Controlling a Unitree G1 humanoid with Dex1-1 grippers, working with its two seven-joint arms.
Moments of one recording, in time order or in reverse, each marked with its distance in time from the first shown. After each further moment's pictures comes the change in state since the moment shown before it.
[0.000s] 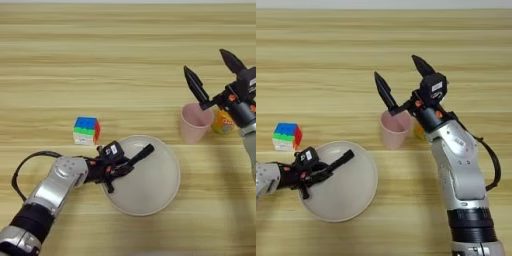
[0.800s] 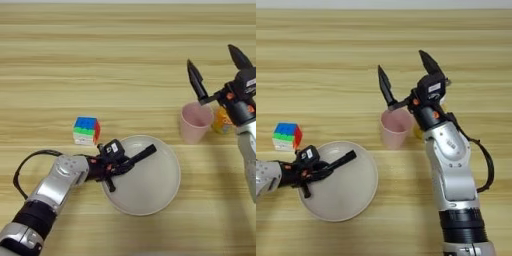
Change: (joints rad) left arm -0.017 -0.011 0.003 0.029 0.004 -0.009 0.003; right arm 0.001 0.066 -0.002 0.043 -0.144 -0.135 -0.149
